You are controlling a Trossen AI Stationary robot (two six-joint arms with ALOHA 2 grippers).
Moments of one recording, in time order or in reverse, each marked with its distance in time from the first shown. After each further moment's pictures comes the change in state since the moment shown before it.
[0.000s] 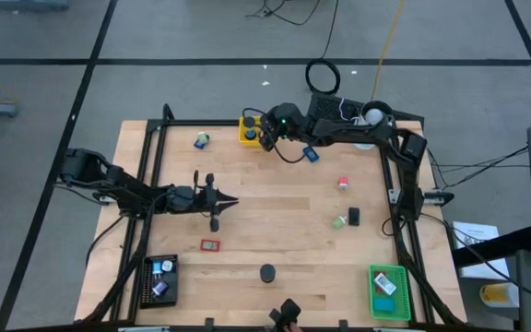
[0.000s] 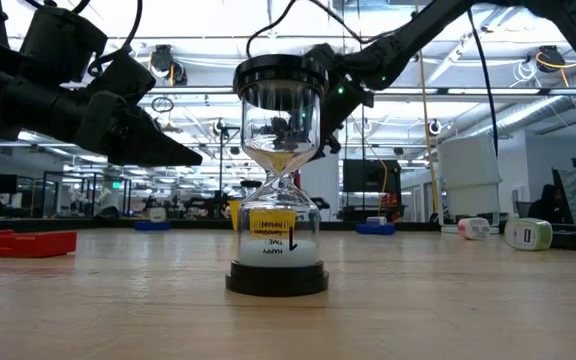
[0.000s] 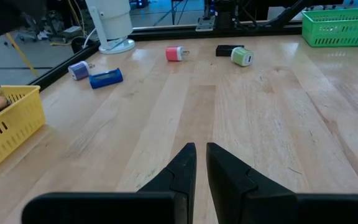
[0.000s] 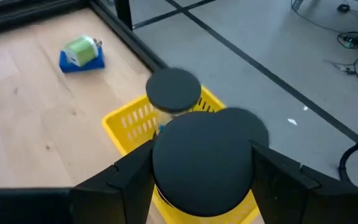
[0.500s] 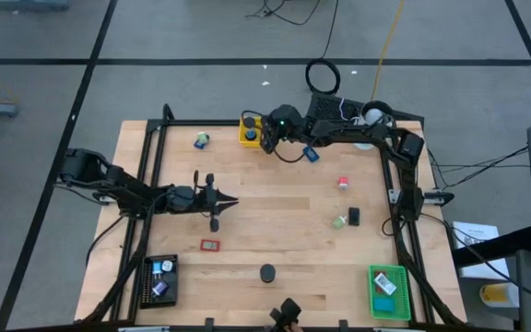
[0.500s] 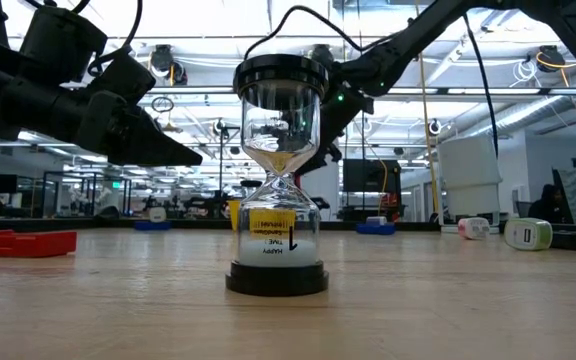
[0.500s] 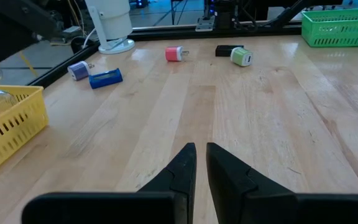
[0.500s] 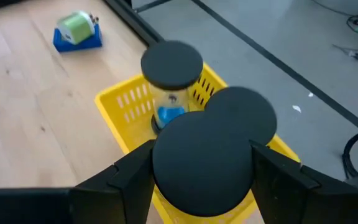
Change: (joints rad) left arm 0.000 0.000 0.000 0.000 0.002 0.000; right arm -0.007 0.023 0.000 -0.033 -0.023 0.011
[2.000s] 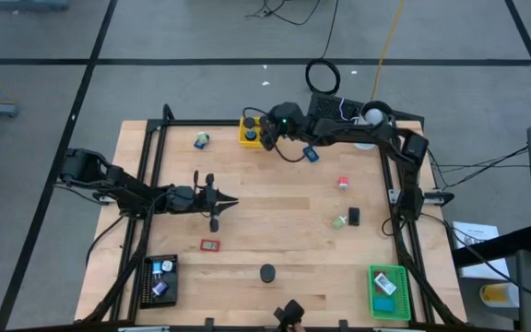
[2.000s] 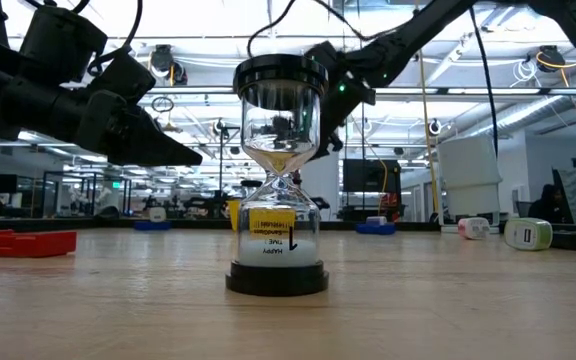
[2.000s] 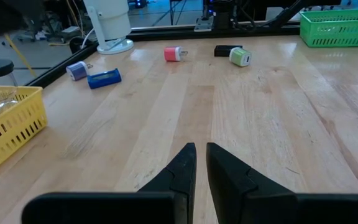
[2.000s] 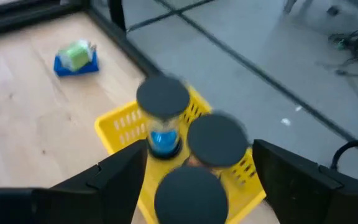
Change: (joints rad) left arm 0.000 0.000 0.000 0.000 0.004 0.000; right arm 0.005 -0.043 -0.002 0.017 0.044 -0.008
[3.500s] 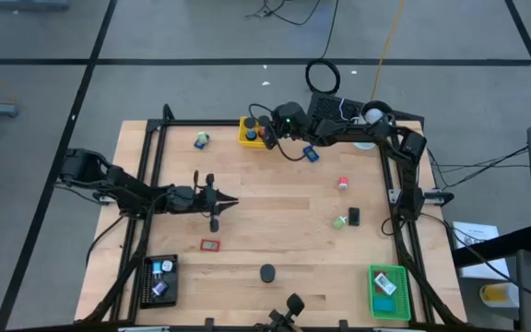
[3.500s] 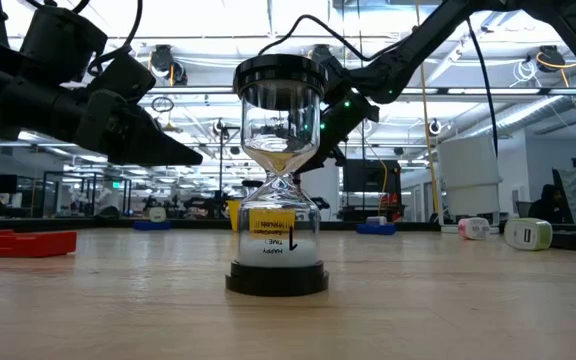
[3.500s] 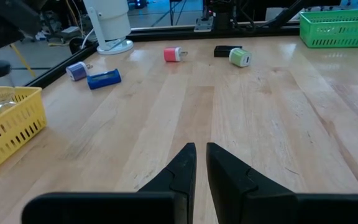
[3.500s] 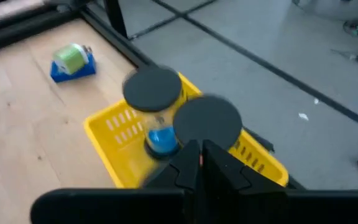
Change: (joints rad) left arm 0.000 0.000 0.001 0.000 0.001 0.000; right arm -0.046 0.026 -0.069 0.130 -0.072 0.064
